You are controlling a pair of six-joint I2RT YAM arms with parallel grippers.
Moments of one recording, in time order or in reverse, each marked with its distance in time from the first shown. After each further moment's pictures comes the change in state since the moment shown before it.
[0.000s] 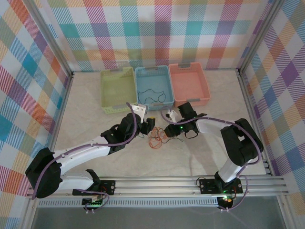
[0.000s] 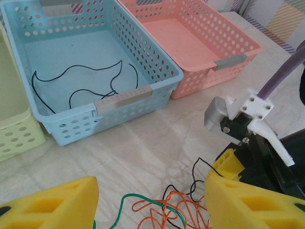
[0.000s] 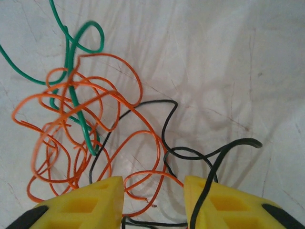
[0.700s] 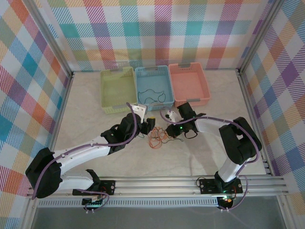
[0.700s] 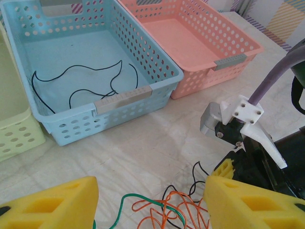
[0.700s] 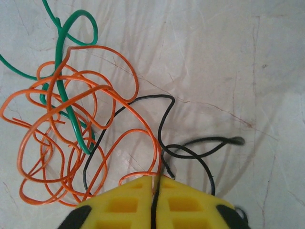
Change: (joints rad) left arm 0.000 0.000 0.000 0.000 0.000 0.000; right arm 0.006 0.018 0.009 -0.010 0.000 -0.004
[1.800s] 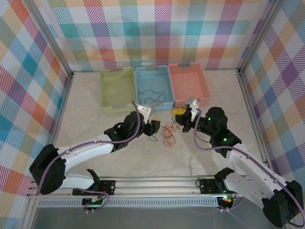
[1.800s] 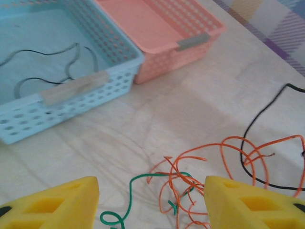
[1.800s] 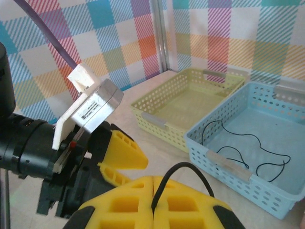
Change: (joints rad) left arm 0.000 0.074 0.058 -0.023 0.202 -0.002; right arm 0.017 -0.788 -0.218 0.346 0.056 0.109
